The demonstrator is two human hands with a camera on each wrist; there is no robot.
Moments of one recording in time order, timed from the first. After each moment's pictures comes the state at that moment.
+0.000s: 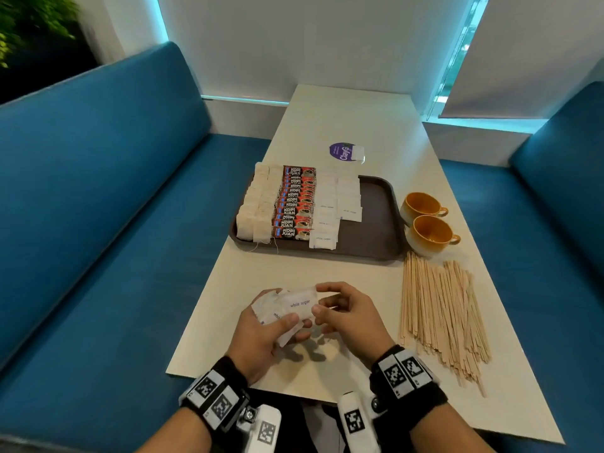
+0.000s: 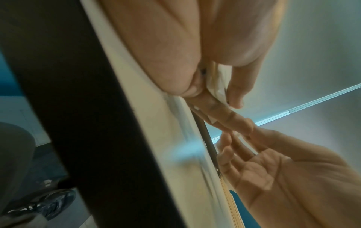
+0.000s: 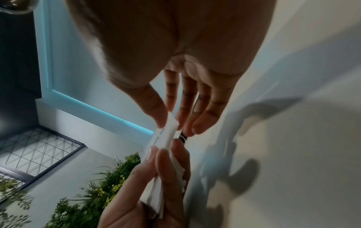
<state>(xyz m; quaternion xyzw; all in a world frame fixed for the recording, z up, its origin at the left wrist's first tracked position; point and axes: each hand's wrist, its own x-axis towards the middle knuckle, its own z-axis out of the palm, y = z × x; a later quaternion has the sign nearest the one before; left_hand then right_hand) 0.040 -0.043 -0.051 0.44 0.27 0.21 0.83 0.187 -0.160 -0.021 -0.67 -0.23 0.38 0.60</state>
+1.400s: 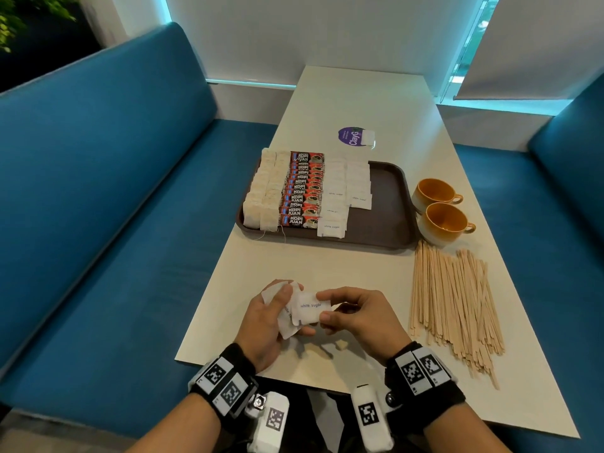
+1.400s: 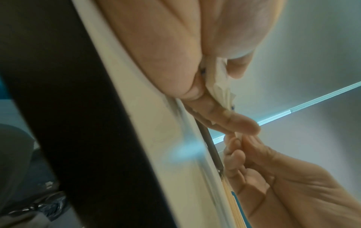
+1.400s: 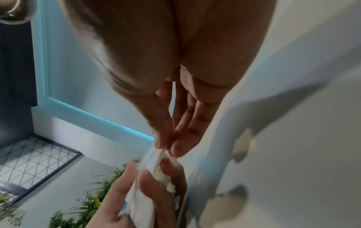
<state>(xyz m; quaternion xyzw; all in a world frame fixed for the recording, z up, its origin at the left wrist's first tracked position) 0.046 -0.043 -0.043 0.40 0.29 0.22 0.84 0.189 -0.172 -0.026 -0.67 -0.28 0.40 0.56</state>
